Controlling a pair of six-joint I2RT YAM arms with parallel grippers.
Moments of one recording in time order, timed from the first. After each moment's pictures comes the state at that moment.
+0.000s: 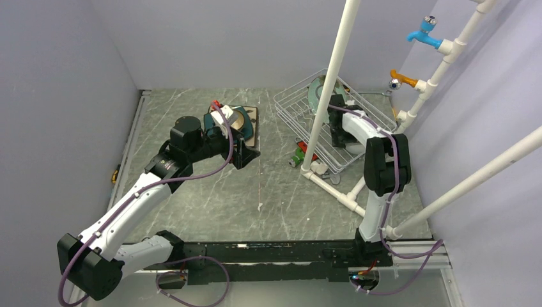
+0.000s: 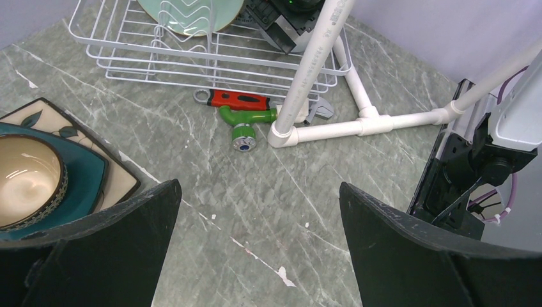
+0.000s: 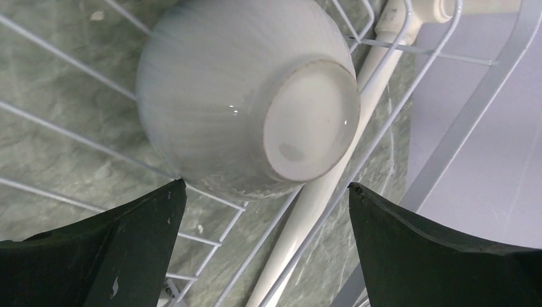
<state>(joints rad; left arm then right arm) -0.52 1.06 0.97 -0.14 0.48 -0.10 0.19 1.95 1.46 -0.78 0.66 0.16</state>
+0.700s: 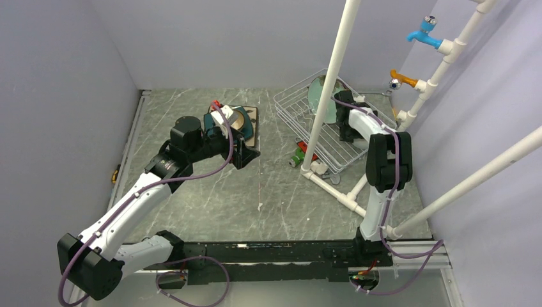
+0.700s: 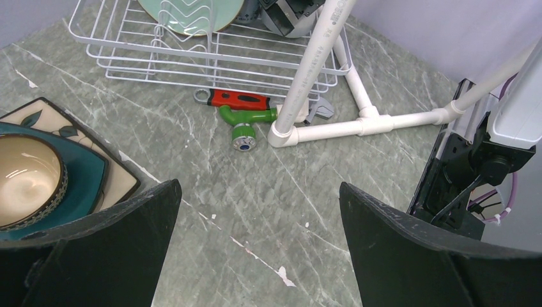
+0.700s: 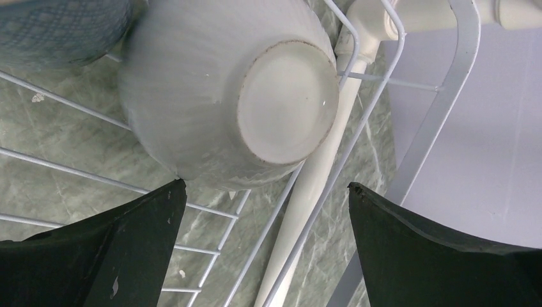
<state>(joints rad) -0.52 1.06 0.97 -0.14 0.48 -0.10 0.11 1.99 1.51 -0.73 0.71 0.19</state>
